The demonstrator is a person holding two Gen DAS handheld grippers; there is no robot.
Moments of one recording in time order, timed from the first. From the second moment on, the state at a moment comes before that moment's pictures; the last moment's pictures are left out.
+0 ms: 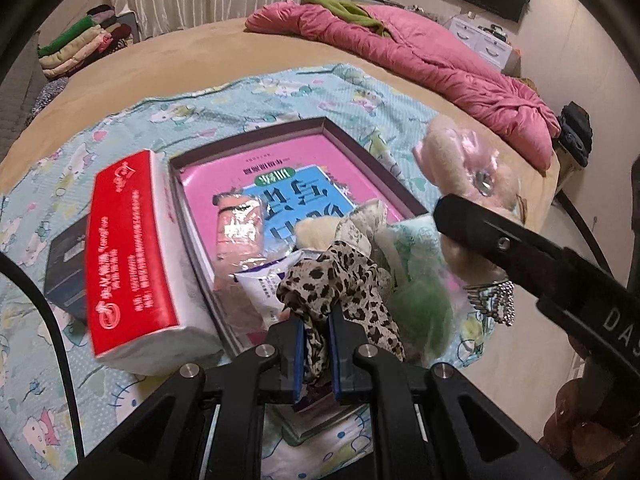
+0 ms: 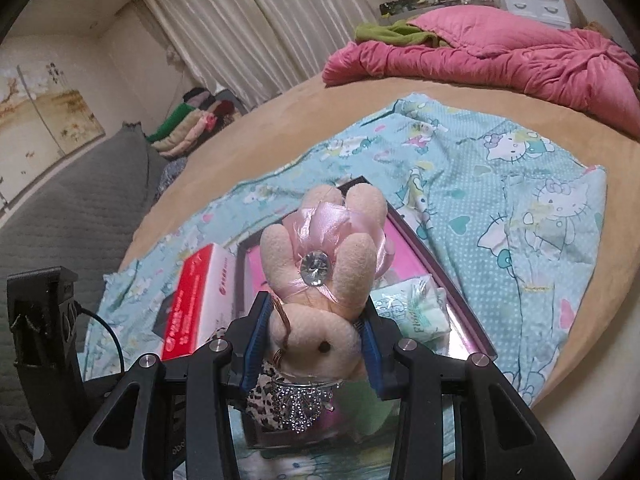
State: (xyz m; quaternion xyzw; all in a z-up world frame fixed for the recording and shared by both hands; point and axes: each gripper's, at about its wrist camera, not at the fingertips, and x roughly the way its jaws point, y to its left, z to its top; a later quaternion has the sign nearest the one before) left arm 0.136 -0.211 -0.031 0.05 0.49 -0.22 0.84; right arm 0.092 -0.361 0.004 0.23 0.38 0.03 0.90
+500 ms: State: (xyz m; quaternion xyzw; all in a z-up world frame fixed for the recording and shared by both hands) left arm 0.145 -0.214 -0.049 0.04 0.50 -0.23 0.83; right arm 0.107 -0.357 -0.020 0.22 0.40 0.03 0.89
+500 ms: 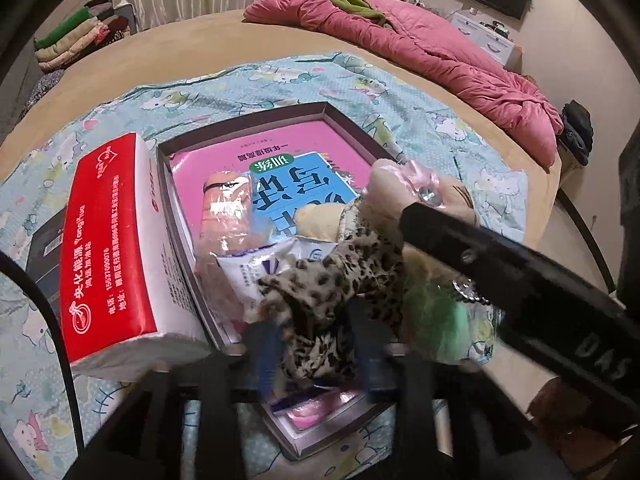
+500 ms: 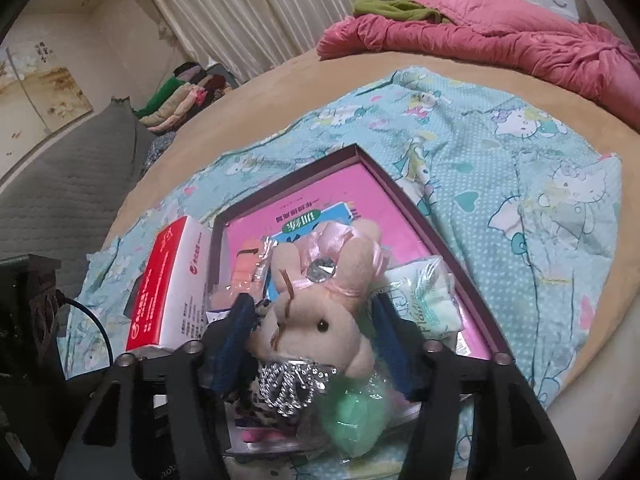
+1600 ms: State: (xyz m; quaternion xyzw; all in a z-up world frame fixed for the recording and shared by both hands) left arm 0.050 -0.124 0.025 0.05 0.45 -0.14 0.88; right arm -0.027 -0.309 0.055 0.16 0.36 -0.03 0.92
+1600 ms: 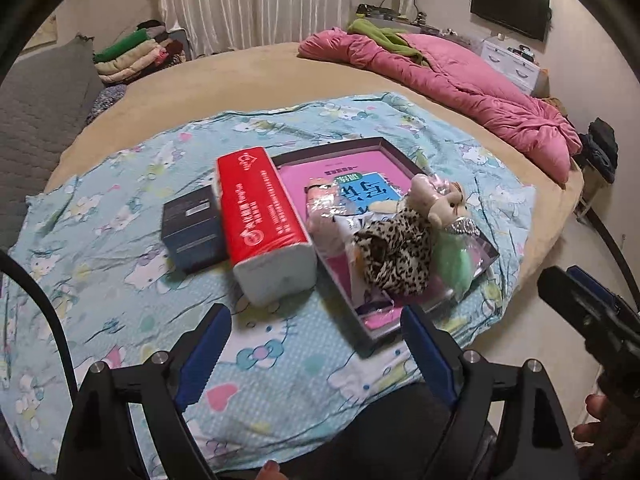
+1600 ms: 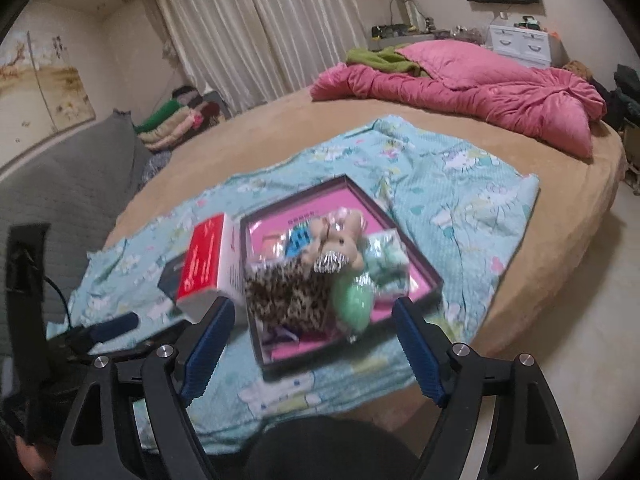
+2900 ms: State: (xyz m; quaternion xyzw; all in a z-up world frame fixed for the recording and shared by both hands) left arm 0.009 -0.103 0.031 0.05 0.46 -0.12 0.88; right arm -0.054 -0.278 0.046 0.11 0.40 -0.04 0.91
